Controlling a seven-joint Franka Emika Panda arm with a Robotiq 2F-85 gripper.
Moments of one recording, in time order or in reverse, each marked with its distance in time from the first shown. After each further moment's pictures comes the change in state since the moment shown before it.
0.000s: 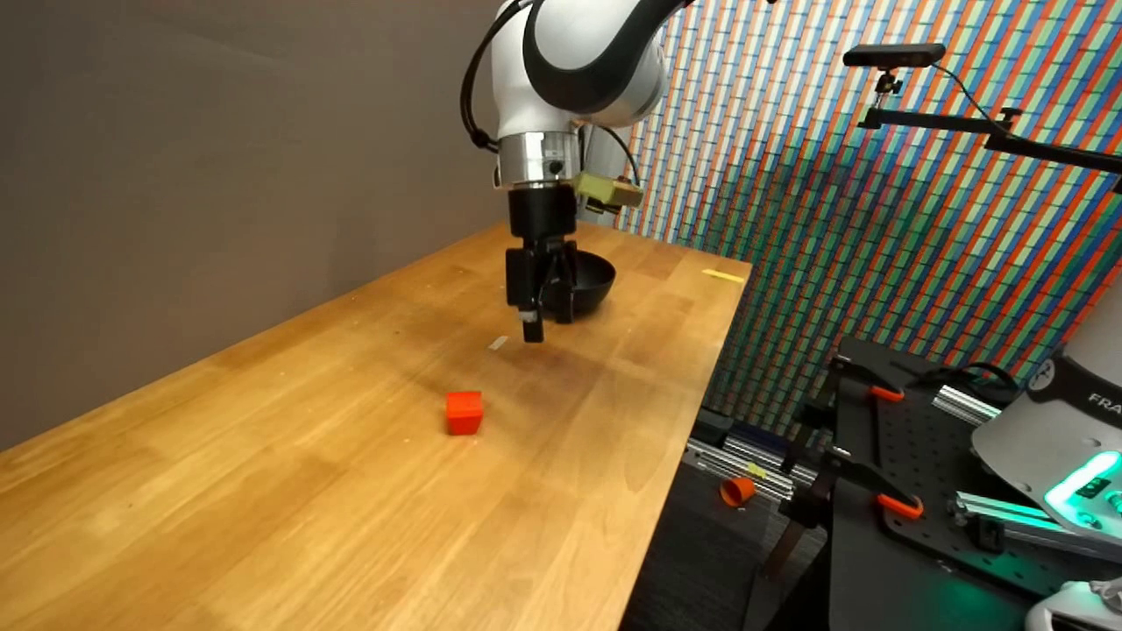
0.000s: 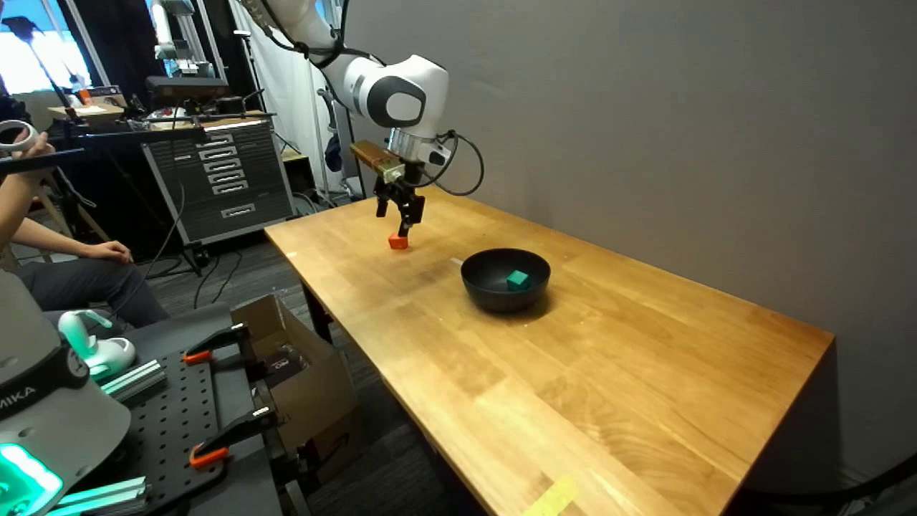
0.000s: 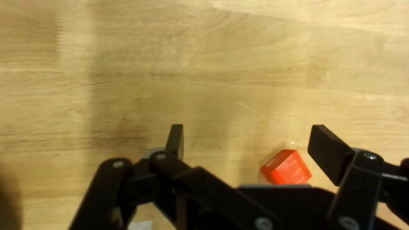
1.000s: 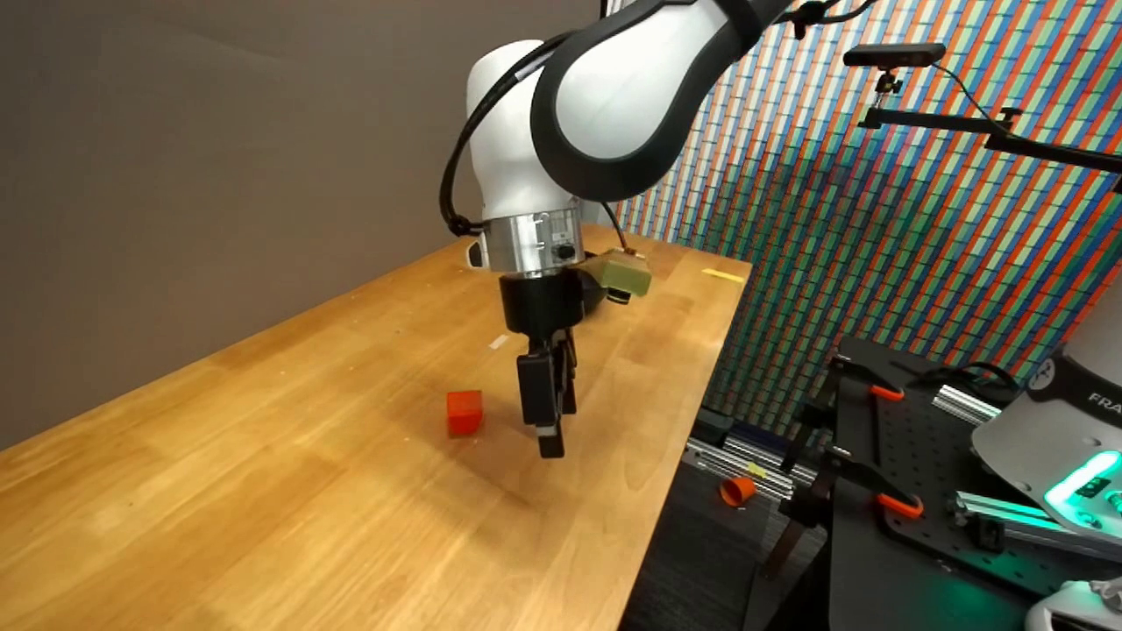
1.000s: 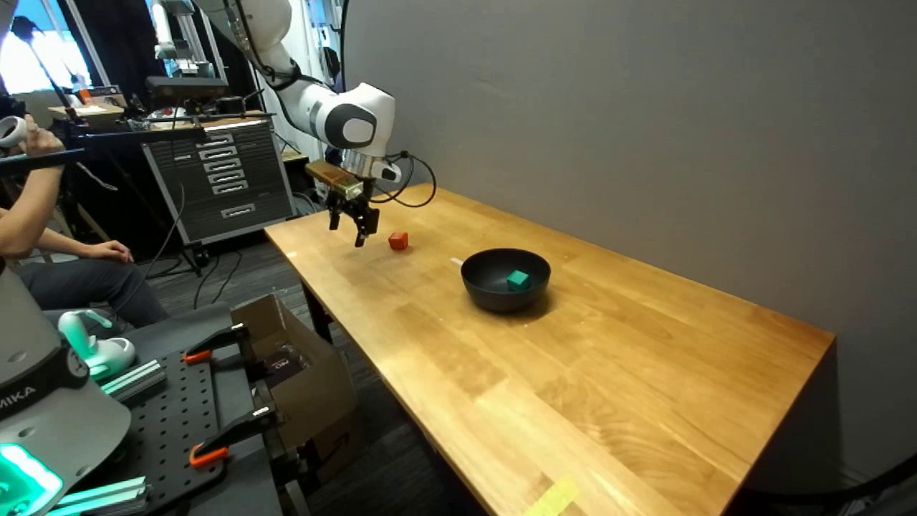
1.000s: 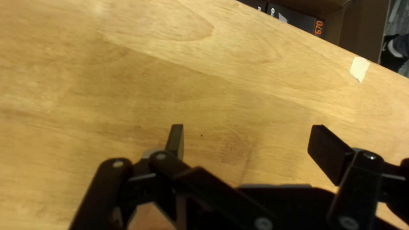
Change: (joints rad) arm 0.139 0.028 0.066 -0.096 -0.015 0.109 -0.052
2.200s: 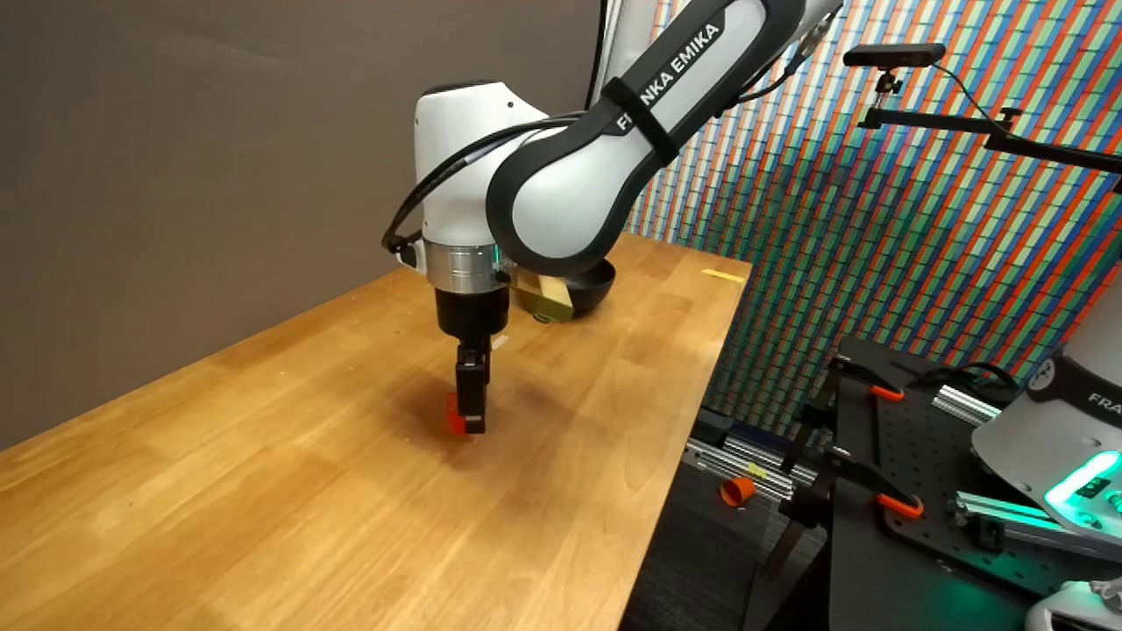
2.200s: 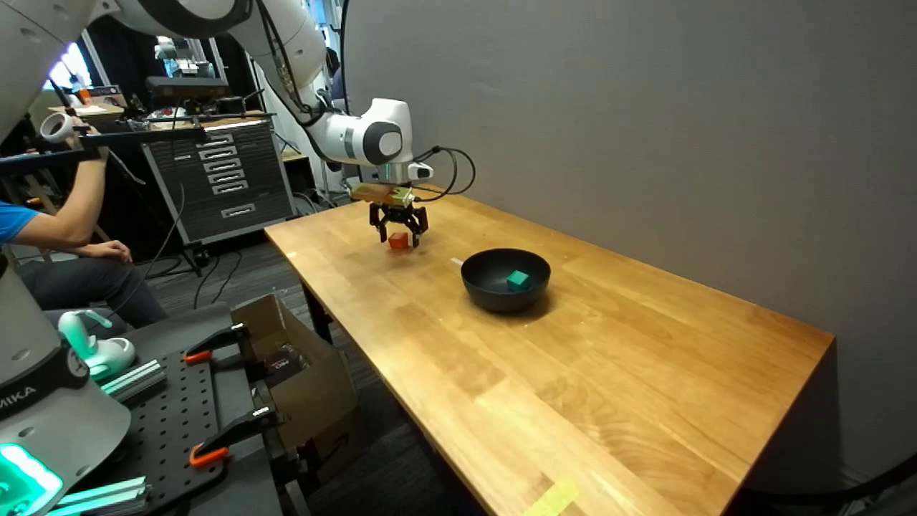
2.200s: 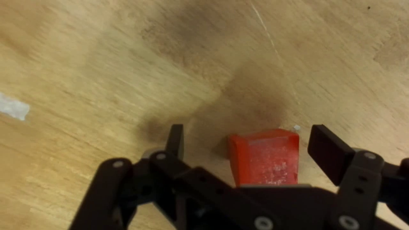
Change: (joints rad) arm 0.054 0.213 -0.091 0.252 -0.308 0.164 -0.079
